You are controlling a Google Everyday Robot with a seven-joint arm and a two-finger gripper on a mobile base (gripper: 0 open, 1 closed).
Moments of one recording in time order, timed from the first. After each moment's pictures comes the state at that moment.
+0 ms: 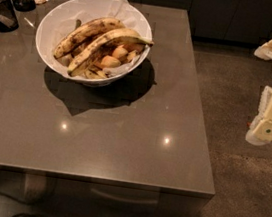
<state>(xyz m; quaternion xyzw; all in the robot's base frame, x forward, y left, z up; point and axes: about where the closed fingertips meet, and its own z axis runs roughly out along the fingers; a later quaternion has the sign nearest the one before) 0.438 -0.217 0.976 -0.60 0.78 -0.03 0.16</state>
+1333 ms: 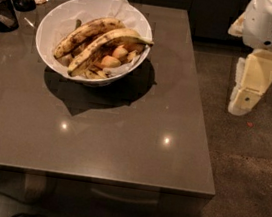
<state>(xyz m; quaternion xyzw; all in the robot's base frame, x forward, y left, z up) 0.479 -0.184 0.992 -0.65 0.75 -0.05 0.12</state>
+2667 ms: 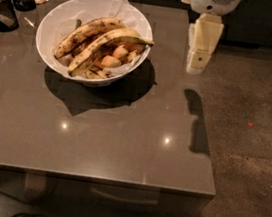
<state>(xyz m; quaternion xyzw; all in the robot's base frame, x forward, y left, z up) 0.561 -0.107 1.008 -0.72 0.68 -0.08 0.15</state>
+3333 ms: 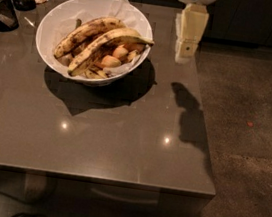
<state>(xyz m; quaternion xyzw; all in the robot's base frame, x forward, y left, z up) 0.585 -0.078 1.016 -0.74 0.64 -0.09 0.17</state>
